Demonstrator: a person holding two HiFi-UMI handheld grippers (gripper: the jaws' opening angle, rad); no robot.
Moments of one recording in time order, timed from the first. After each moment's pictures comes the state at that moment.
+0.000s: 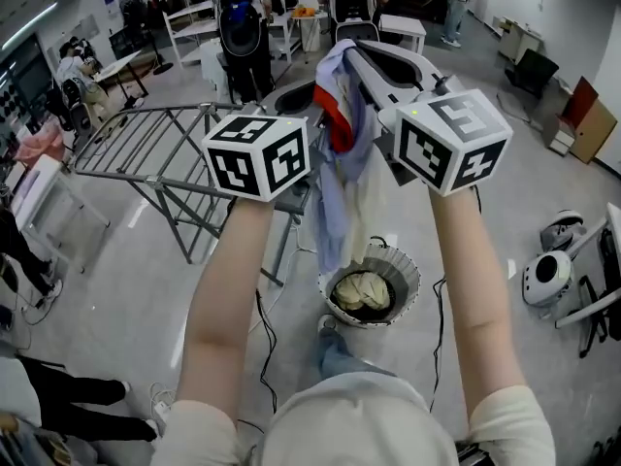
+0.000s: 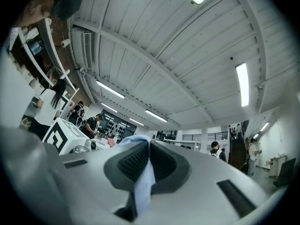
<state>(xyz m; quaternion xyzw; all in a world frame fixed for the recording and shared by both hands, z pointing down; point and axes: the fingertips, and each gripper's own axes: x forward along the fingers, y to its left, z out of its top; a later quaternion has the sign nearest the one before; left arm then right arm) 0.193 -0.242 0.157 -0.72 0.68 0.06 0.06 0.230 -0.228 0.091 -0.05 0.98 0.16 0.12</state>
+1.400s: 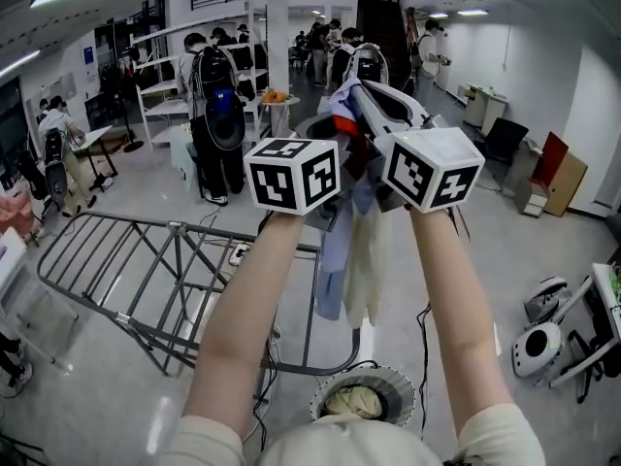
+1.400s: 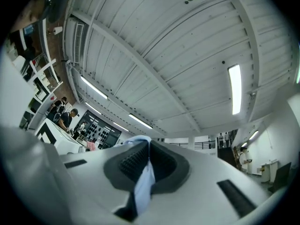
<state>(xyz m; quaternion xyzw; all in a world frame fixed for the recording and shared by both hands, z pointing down) 0.046 -0.467 0.037 -0.77 0.62 0.13 0.11 0.057 -0.439 -0.014 -0.13 0.96 0.18 0.19</state>
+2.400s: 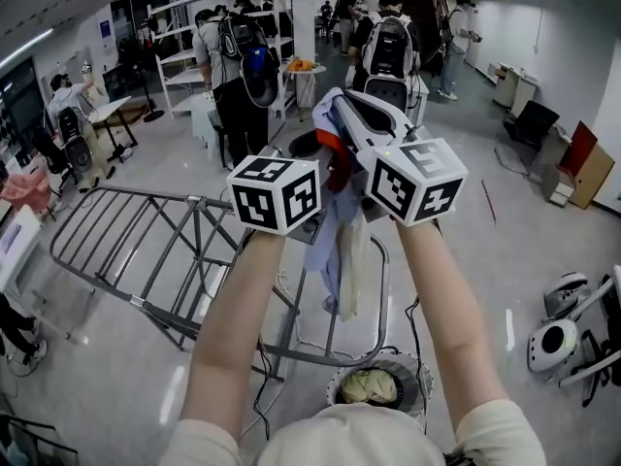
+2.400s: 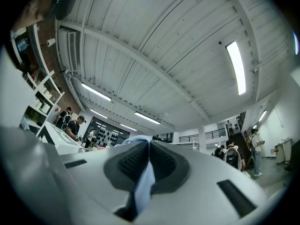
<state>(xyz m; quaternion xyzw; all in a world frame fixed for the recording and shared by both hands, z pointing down) -0.048 -0.450 0.123 -0.74 0.67 0.09 0.07 -0.036 -0.430 0.062 -0.07 0.98 0.11 0.17</state>
